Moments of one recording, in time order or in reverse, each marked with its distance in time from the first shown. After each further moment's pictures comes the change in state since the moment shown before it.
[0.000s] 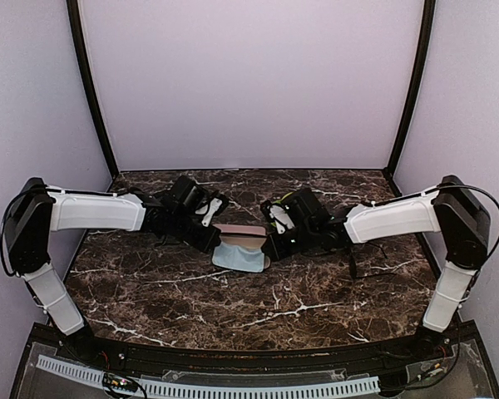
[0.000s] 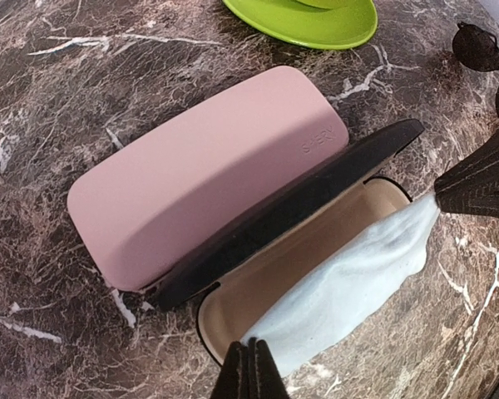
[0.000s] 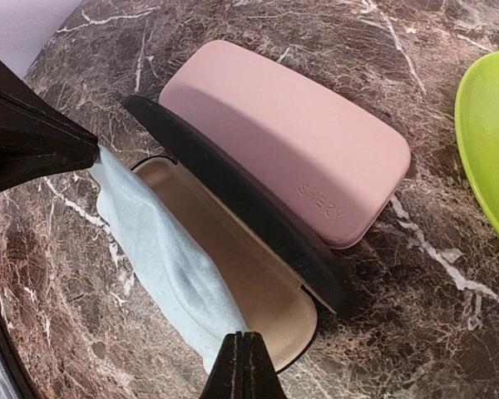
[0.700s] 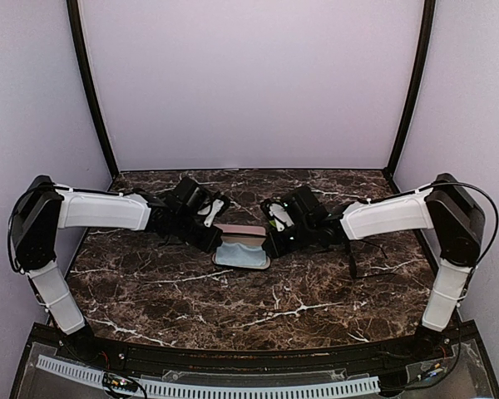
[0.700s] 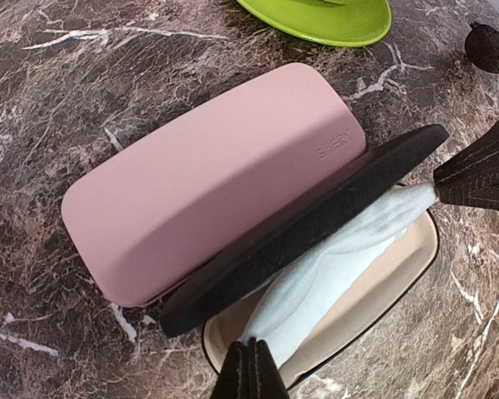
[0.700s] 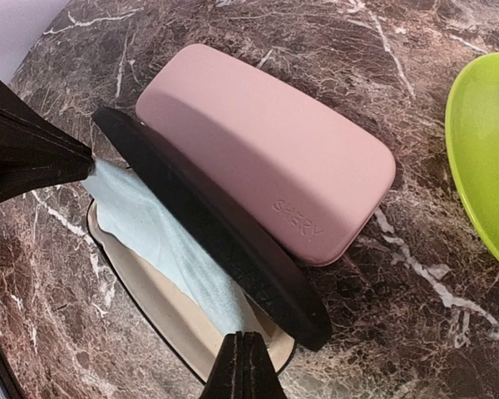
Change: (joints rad) left arm 0.010 0.046 0.016 0.018 0.001 0.000; right arm -0.025 0.041 0.036 -0.011 0.000 -0.021
